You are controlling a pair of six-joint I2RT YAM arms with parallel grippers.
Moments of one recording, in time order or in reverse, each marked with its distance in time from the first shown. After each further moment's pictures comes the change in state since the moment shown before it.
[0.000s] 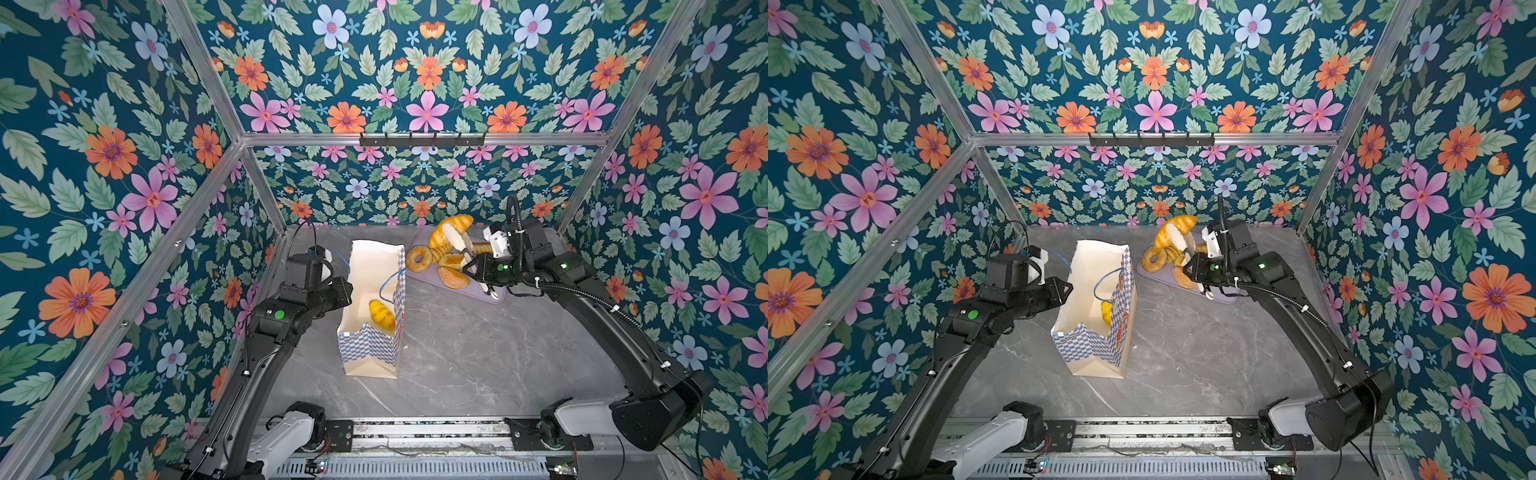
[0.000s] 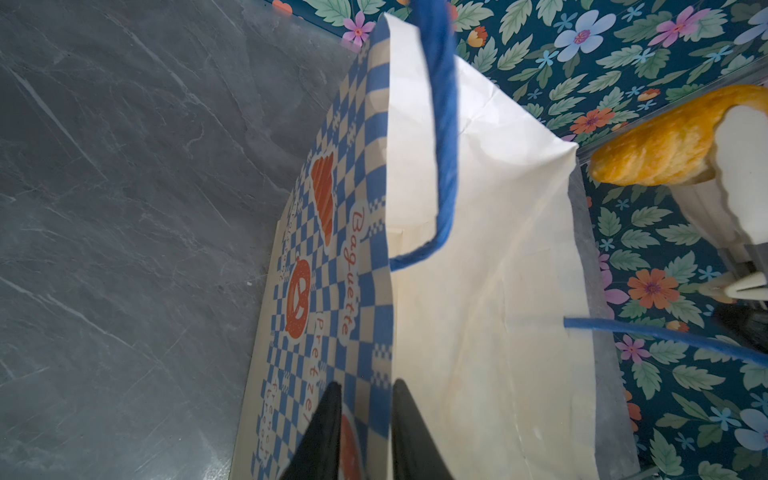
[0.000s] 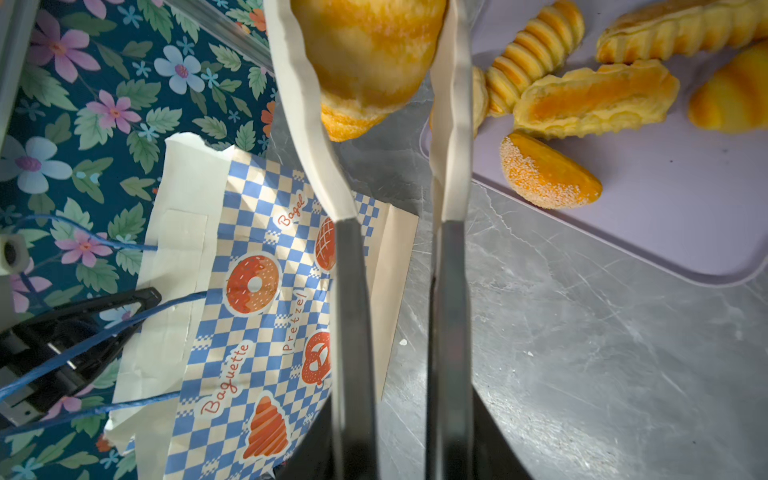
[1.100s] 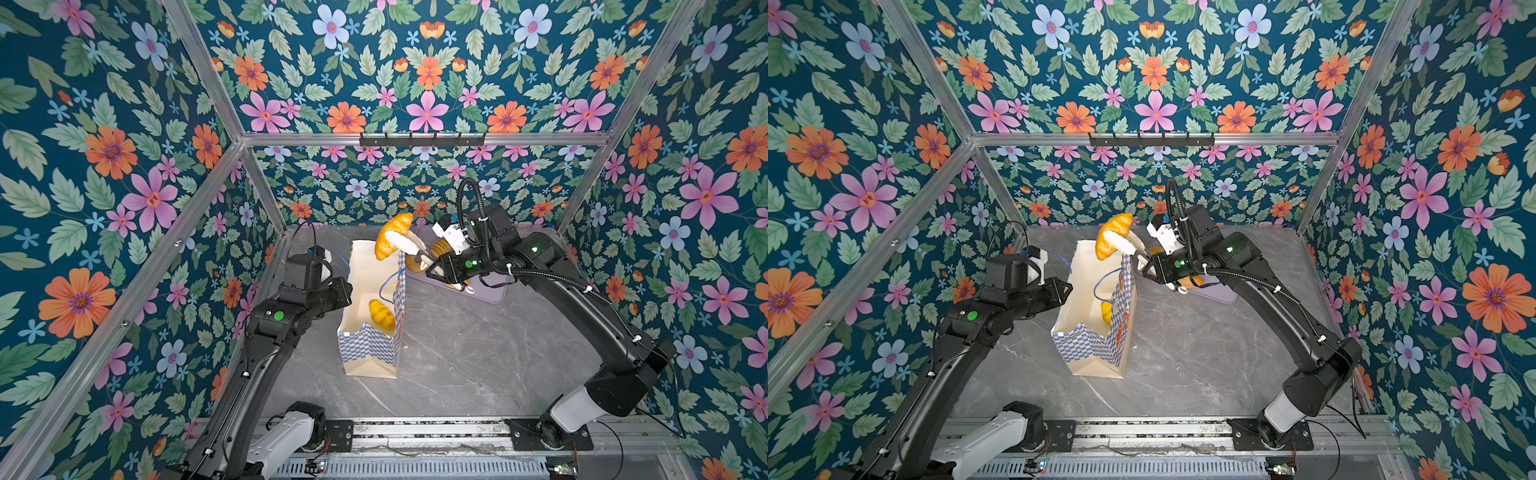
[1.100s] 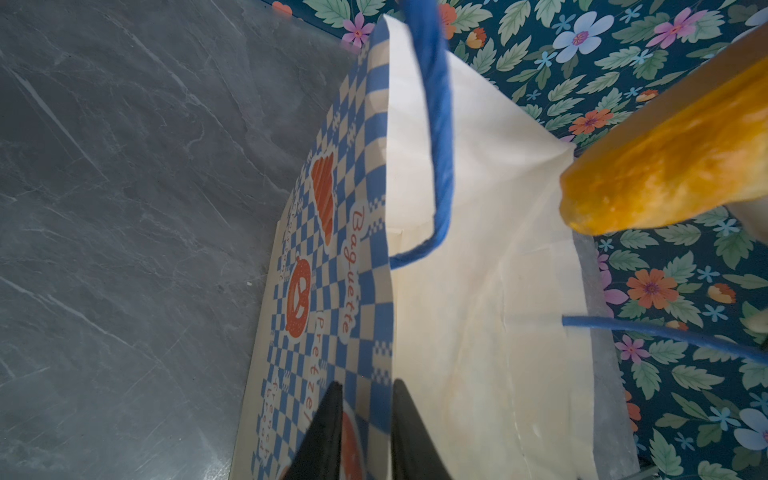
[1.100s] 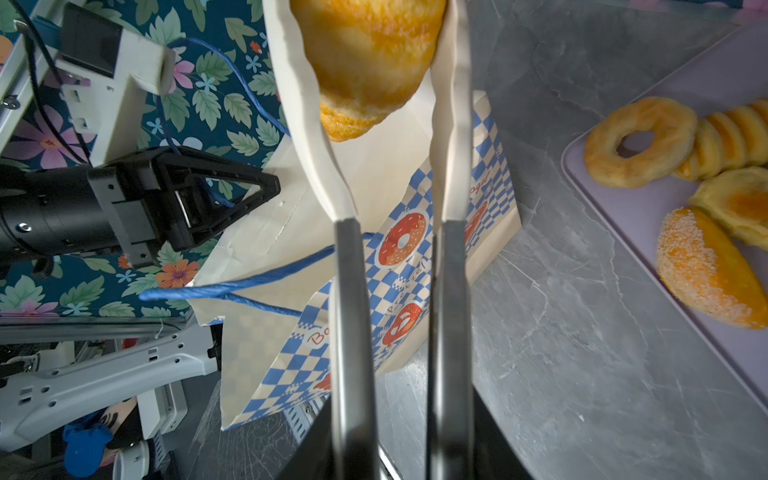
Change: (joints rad) left arm 0.000 -0.006 -0.005 0.000 0.000 0.000; right arm 0.182 0.209 0.321 -0.134 -0.129 -0.274
